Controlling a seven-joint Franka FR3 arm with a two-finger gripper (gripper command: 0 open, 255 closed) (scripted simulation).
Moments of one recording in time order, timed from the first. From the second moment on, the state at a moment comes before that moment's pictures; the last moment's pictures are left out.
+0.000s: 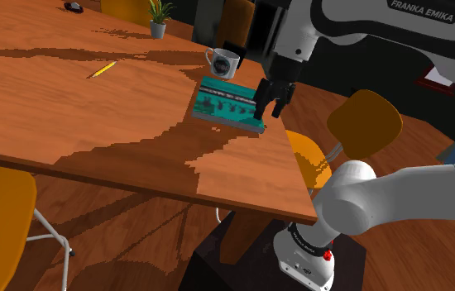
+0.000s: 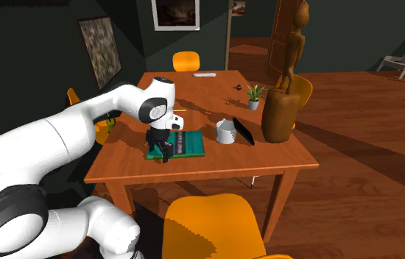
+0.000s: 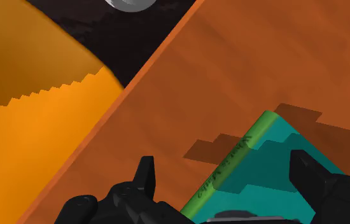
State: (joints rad) arm -0.01 -0.76 -0.03 -2.40 0.12 1.53 0.15
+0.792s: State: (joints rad) arm -0.03 -0.52 -0.06 -2.23 -0.17 1.66 -0.07
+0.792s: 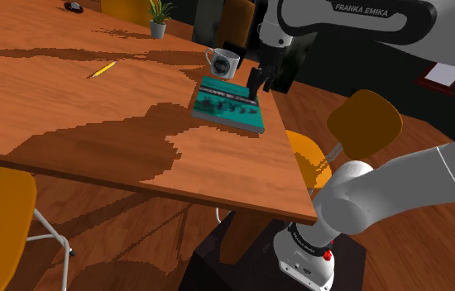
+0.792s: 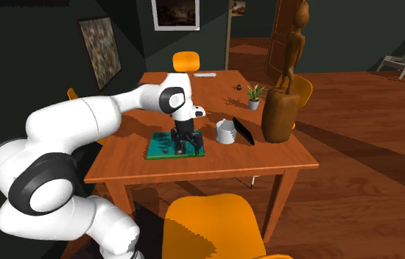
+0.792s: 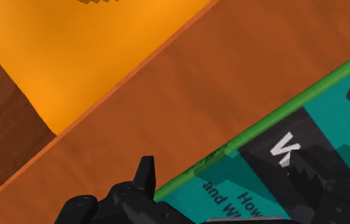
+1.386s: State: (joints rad) arm -0.05 -0.30 -0.05 -2.03 -0.40 1.79 -0.20
